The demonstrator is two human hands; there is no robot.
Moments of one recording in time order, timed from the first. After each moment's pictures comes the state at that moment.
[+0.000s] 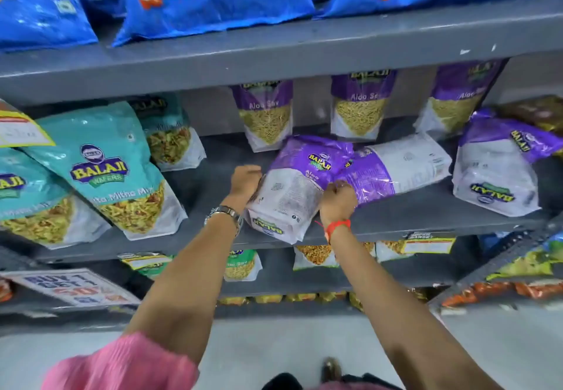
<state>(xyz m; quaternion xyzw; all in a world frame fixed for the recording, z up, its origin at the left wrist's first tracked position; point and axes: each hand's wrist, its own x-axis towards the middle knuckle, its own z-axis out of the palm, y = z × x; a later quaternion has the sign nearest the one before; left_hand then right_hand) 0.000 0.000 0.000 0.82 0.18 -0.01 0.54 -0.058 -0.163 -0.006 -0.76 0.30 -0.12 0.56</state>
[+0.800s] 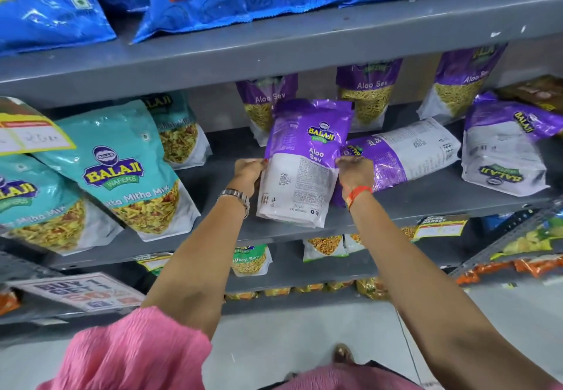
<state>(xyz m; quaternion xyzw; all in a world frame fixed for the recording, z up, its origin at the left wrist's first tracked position) 0.006 0.017 0.017 0.72 0.24 -0.06 0.65 -0.036 -0.172 0.018 -0.72 0.31 -0.08 0.62</state>
